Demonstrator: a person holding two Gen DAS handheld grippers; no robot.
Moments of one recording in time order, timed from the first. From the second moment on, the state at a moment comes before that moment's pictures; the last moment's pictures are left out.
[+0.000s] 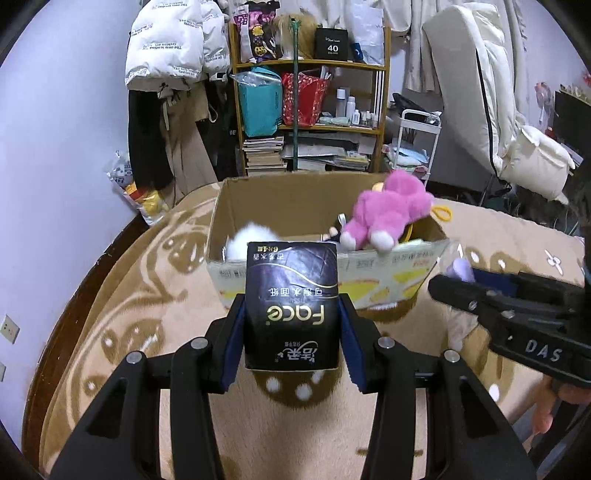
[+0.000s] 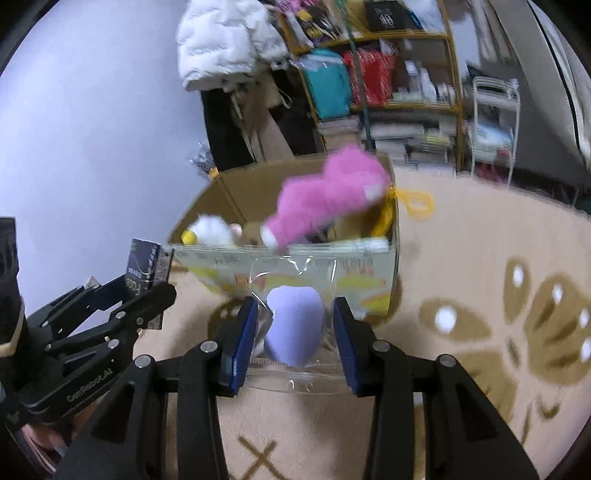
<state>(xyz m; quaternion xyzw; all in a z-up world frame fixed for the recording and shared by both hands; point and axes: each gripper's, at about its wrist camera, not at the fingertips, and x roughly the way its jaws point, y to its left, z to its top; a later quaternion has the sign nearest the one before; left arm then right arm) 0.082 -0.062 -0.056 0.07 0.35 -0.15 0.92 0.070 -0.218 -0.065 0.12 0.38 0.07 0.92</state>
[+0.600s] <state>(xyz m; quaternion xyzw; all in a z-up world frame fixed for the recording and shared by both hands) 0.156 -0.070 -0.002 0.09 0.30 -0.14 0.94 0.147 -0.220 -0.010 0.09 0.31 0.06 0.94</state>
